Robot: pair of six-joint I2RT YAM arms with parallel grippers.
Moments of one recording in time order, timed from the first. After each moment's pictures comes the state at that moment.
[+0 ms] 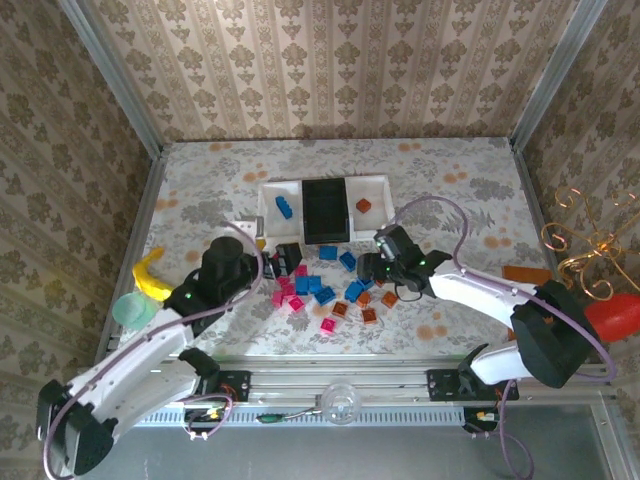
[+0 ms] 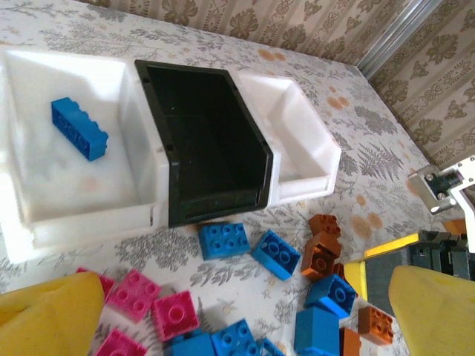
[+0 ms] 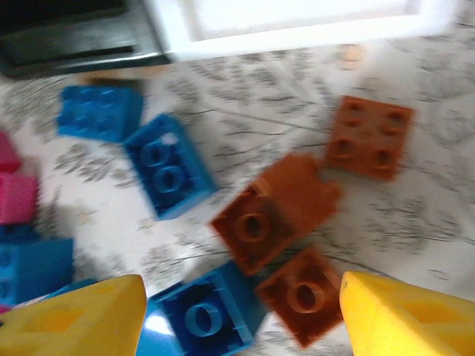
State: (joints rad) left arm -0.68 0.78 0.56 -0.15 -0.02 -0.50; right arm 0.64 1.39 0.76 -0.30 0.08 0.60
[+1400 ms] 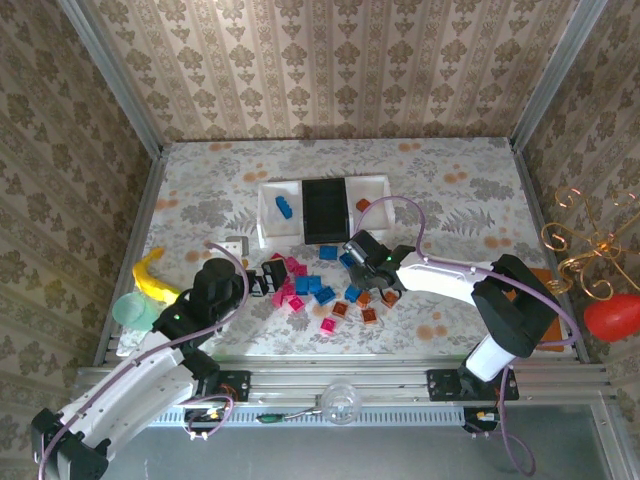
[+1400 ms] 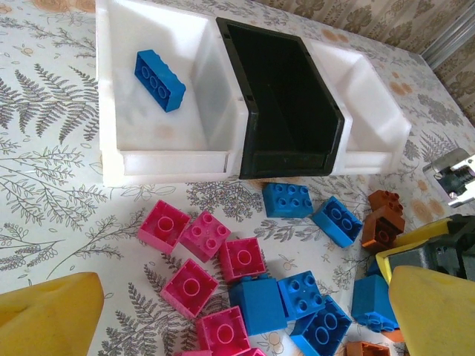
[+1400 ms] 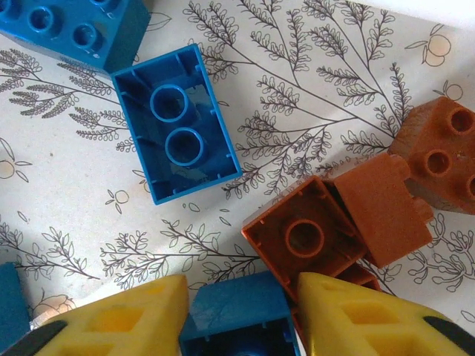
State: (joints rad) left arm -0.69 0.62 0.45 -0.28 -0.13 -0.54; right arm 0.75 1.61 0.90 -0.42 0.22 0.44
